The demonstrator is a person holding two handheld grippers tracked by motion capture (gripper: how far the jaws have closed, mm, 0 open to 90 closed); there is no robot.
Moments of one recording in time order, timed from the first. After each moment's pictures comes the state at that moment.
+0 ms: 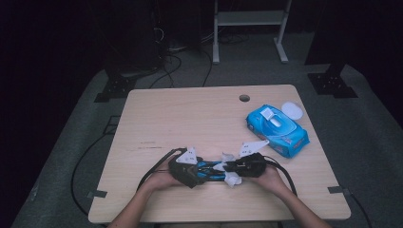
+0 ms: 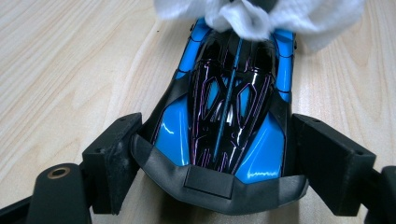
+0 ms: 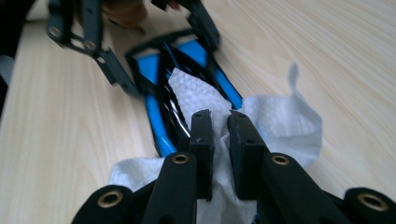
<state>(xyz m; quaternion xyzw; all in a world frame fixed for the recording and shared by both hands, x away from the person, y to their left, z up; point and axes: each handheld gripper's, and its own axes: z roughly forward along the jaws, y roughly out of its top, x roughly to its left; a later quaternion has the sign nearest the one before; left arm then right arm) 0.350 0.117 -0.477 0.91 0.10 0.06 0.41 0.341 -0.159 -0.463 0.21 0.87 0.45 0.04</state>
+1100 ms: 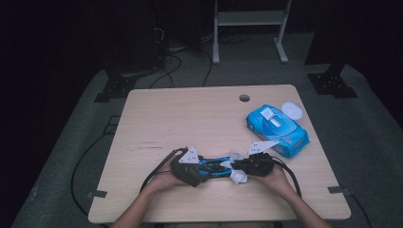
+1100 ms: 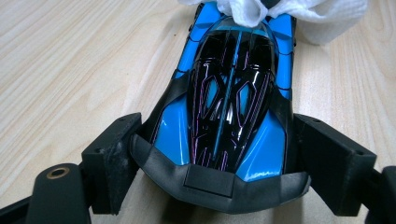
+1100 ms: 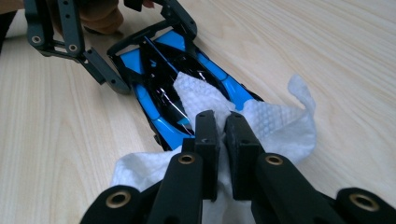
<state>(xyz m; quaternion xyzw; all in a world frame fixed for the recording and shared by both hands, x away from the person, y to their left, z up) 0.350 0.111 -0.480 0.90 0.12 0.09 0.41 0.343 -0.180 -0.470 0.26 0.85 0.46 0.04</state>
